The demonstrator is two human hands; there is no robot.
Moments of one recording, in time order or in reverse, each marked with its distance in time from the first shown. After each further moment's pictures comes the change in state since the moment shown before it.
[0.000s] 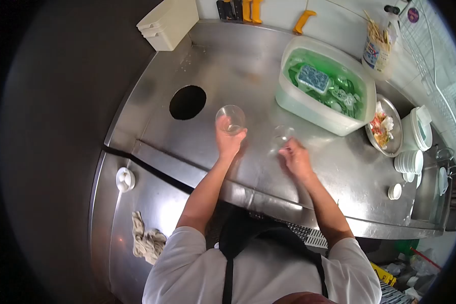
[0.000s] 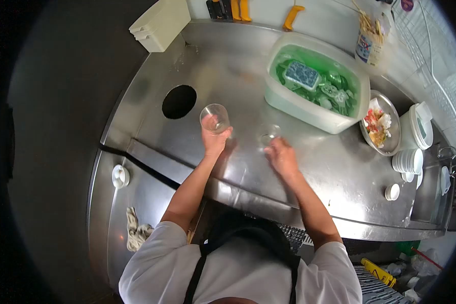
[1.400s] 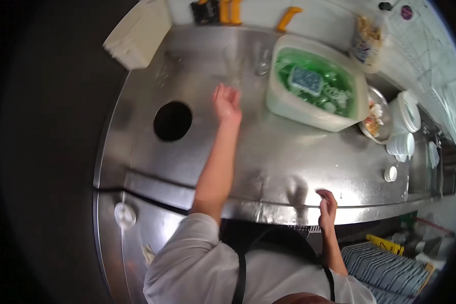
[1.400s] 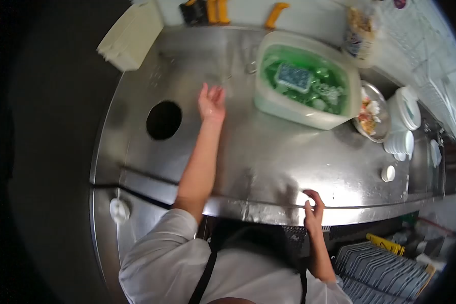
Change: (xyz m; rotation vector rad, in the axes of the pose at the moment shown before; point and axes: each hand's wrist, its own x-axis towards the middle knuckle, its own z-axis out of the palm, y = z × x) left_hand 0.152 0.021 0.087 -0.903 0.213 -0.545; right_hand -0.147 -0.063 -0.052 0.398 0.358 0.571
